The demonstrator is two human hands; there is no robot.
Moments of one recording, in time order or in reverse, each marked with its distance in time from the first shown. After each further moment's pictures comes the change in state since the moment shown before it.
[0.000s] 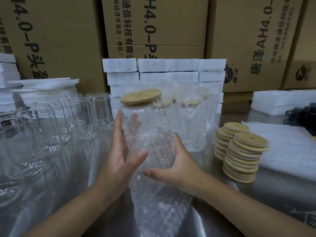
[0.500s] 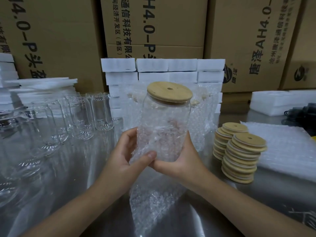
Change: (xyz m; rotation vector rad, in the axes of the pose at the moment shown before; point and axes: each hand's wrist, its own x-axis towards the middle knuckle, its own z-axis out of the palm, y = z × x) left_hand 0.000 -0.009 0.005 0.123 0.024 -0.066; right_hand 0.012 0.007 0.000 0.013 0.207 -0.126
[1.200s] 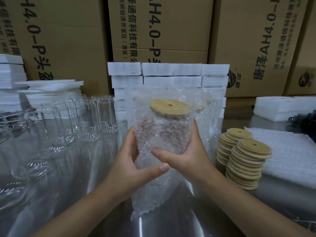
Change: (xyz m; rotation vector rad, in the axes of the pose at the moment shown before) left_hand -0.001 0.019 0.000 -0.040 -0.082 0.153; right_hand 0.007 -0.030 -0.003 0.030 -0.007 -0.079
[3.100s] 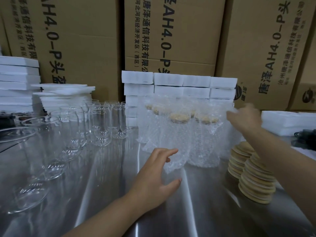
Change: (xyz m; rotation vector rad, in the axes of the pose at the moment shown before) left_hand -0.001 -0.050 -0.008 0.485 -0.125 0.042; right_hand 0.118 0.001 -0.130 -1.063 0.613 0.462
